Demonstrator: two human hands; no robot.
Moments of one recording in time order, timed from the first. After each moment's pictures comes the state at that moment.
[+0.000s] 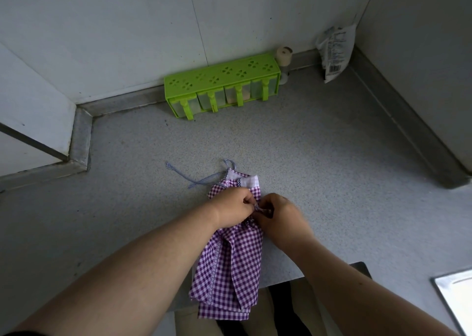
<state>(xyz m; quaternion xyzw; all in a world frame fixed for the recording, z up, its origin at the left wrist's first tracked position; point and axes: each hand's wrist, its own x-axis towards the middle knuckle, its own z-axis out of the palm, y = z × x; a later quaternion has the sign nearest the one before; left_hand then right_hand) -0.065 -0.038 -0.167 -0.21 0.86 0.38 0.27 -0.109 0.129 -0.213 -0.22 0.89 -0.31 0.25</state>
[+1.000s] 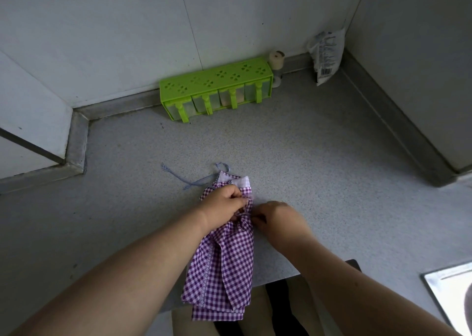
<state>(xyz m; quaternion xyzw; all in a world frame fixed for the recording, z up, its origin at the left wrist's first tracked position) -0.050 -0.041 -0.179 -0.31 0.78 0.51 0.18 -0.114 0.140 -0.198 -0.35 0.87 -0.24 0.26</state>
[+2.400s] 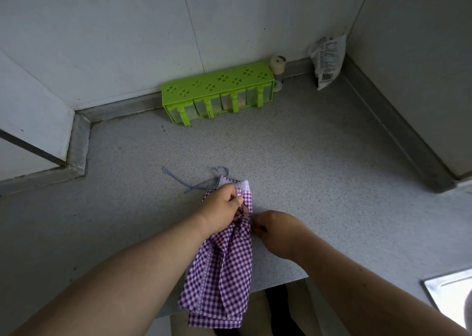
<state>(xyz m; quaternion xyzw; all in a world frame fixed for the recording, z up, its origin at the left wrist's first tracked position) -0.052 -0.040 -0.176 -0.32 0.82 0.46 0.13 -0.118 0.140 -0.177 -0.38 0.84 -0.18 0.34</state>
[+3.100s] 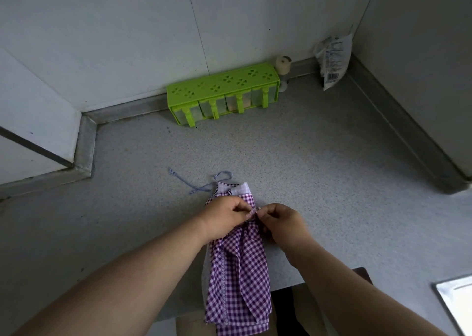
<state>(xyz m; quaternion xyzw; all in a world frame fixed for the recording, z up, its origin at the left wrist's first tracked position) -0.039 -0.049 -0.185 -0.26 0.78 0.53 0.19 -0.103 0.127 -0.183 0.06 0.71 -0.56 0.43</state>
